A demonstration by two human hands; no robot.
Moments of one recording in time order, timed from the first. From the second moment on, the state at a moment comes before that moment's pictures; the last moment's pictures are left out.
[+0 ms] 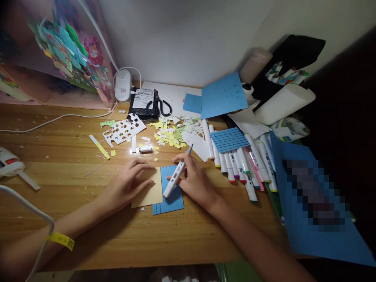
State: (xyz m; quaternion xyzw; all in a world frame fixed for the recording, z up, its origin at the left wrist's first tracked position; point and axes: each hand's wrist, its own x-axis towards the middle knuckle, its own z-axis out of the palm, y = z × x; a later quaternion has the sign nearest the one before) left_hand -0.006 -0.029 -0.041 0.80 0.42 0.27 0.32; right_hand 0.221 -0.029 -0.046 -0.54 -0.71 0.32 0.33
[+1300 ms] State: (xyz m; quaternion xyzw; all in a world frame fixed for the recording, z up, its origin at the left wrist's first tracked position) left_hand -0.007 -0.028 -0.043 0.81 0.40 0.28 0.33; right_hand 0.213 -0.031 -0.041 -0.52 -0.68 0.41 0.30
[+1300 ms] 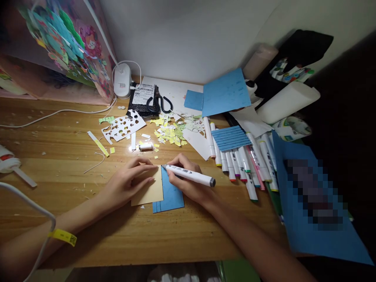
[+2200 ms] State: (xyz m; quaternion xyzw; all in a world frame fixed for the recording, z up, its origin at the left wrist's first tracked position) left_hand -0.006 -0.026 -0.044 0.81 0.40 0.28 0.32; right_hand 0.216 -0.031 -0.041 -0.50 -0.70 0.40 0.30
